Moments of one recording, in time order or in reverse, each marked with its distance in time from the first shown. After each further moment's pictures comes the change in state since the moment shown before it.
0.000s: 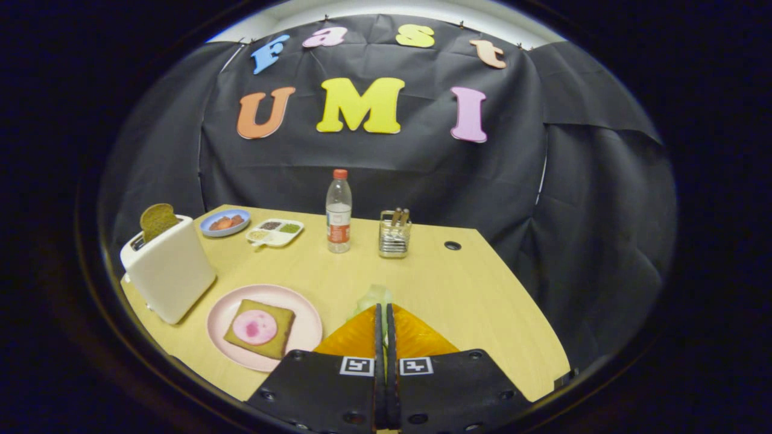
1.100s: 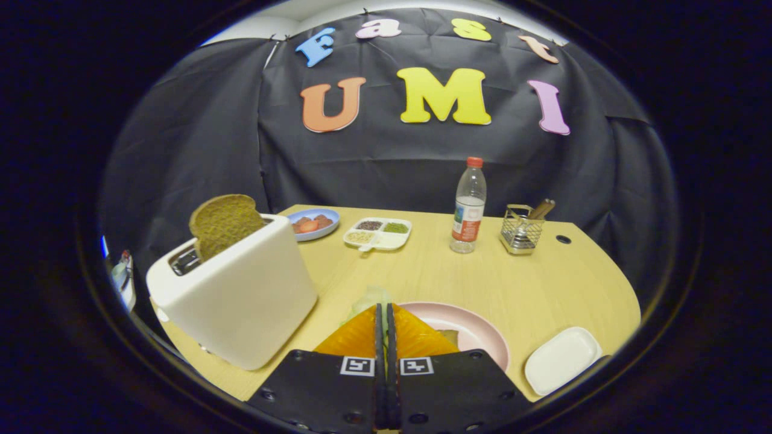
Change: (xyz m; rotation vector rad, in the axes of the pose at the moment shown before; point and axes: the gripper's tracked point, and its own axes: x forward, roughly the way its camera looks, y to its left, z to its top) arm 0.063 0.191 -0.029 0.020 0.049 0.223
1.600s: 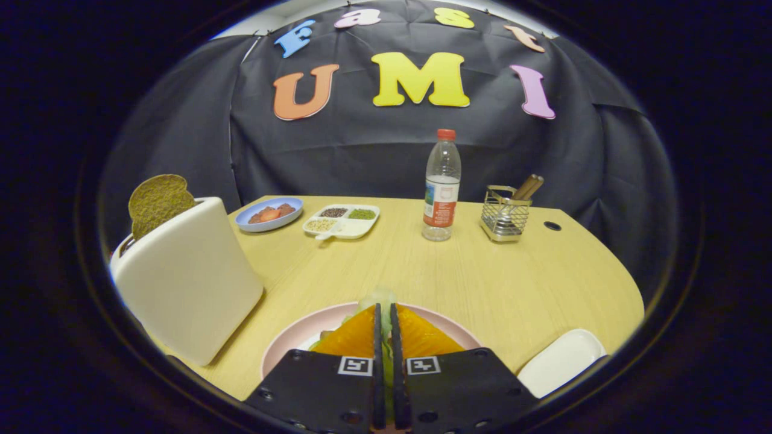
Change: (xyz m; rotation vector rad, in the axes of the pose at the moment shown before) arm 0.046 -0.035 -0.013 0.020 0.015 -0.035
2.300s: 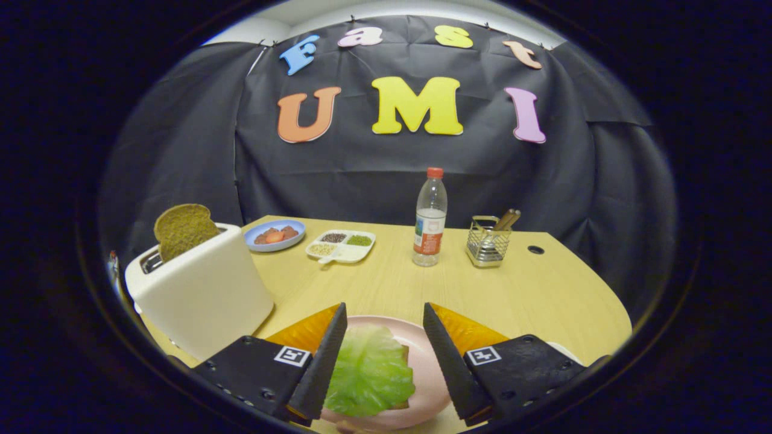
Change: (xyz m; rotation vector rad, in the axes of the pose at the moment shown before) arm -0.065 0.000 0.041 0.002 -0.124 -0.013
